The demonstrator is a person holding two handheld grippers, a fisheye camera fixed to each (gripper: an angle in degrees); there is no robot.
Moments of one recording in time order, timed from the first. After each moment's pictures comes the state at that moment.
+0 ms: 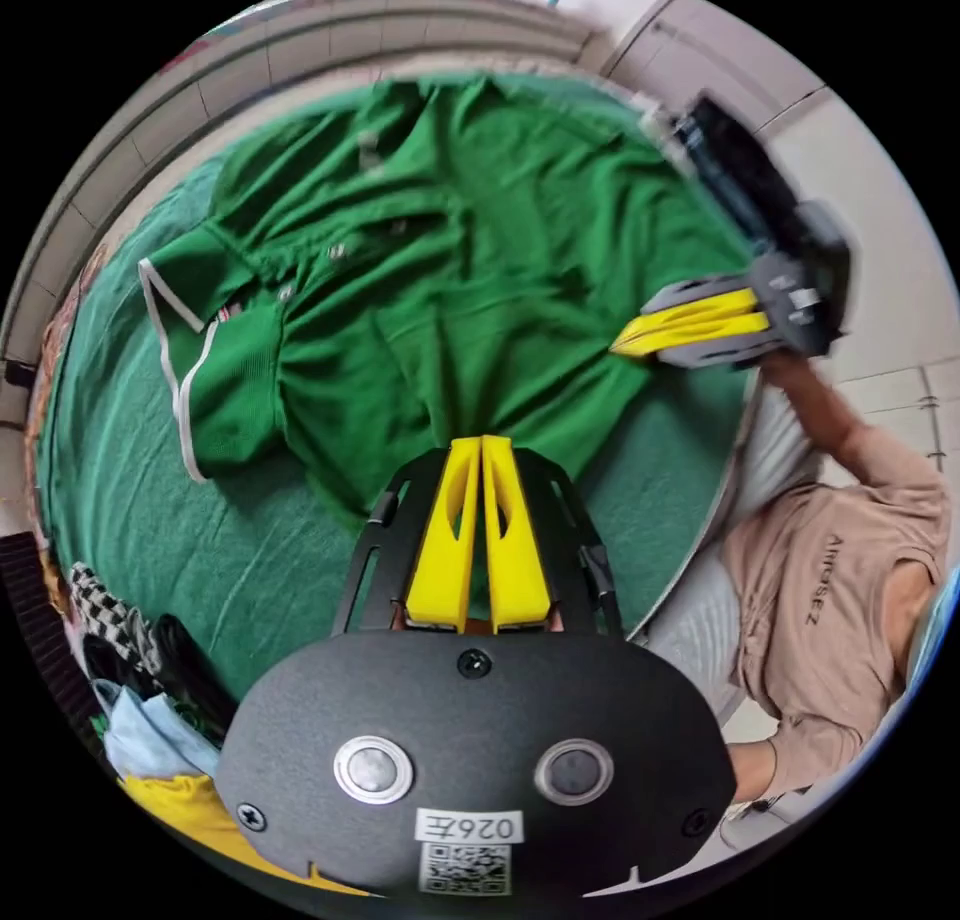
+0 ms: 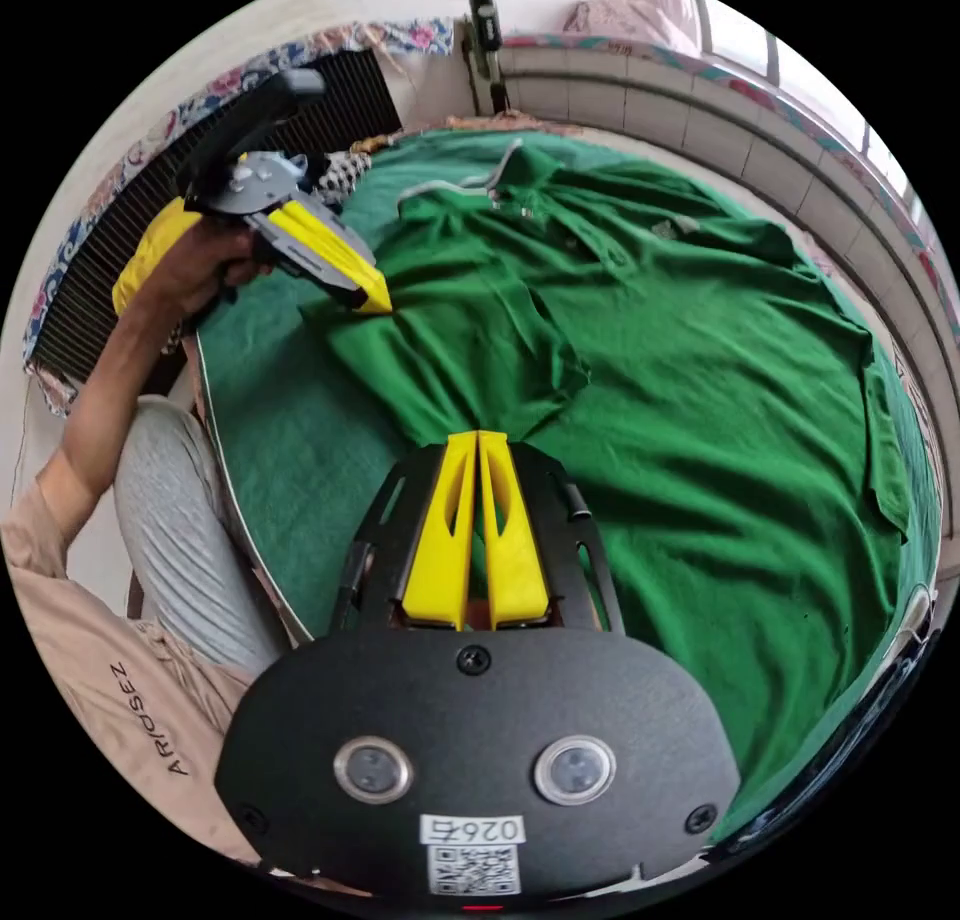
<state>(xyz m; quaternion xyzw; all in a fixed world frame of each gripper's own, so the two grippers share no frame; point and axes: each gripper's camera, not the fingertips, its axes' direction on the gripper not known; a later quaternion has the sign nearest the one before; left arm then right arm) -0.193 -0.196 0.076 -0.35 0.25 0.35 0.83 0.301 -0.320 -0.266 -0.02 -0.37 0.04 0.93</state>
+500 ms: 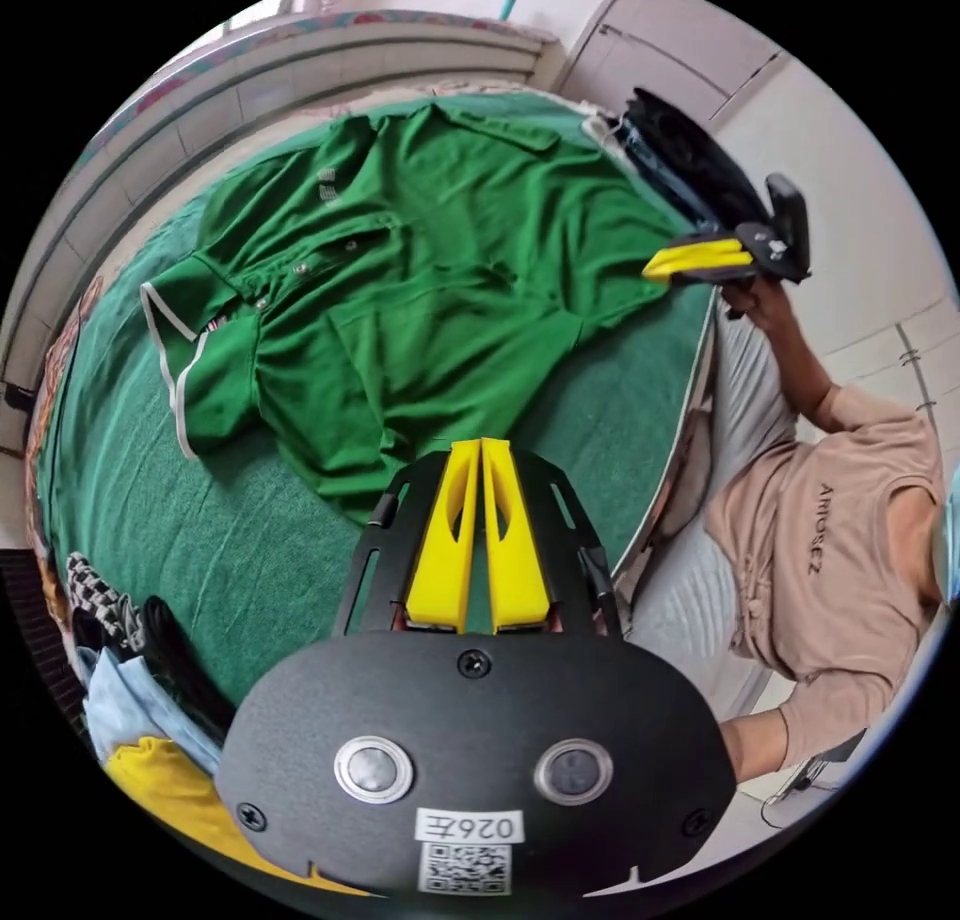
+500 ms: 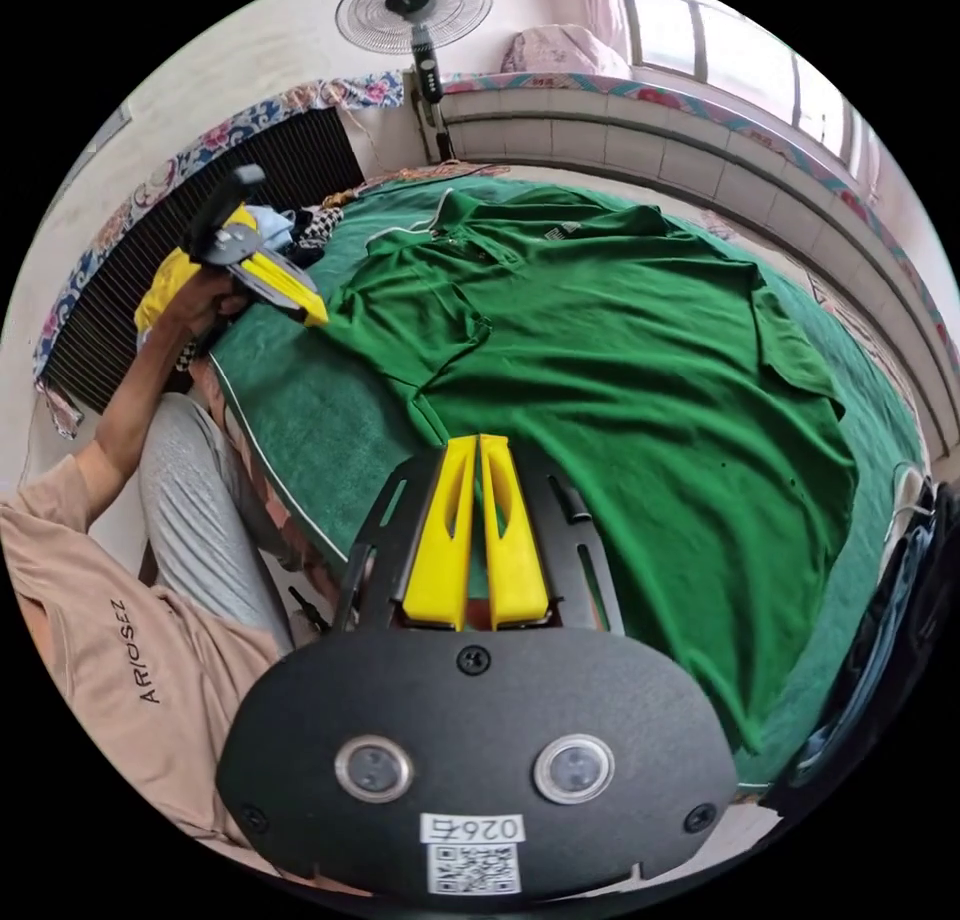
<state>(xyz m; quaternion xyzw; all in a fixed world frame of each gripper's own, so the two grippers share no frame) -0.216 -0.177 0.030 -0.31 0.29 0.38 0.82 0.428 -0.188 -0.323 0.01 -0.33 0.10 0.94</state>
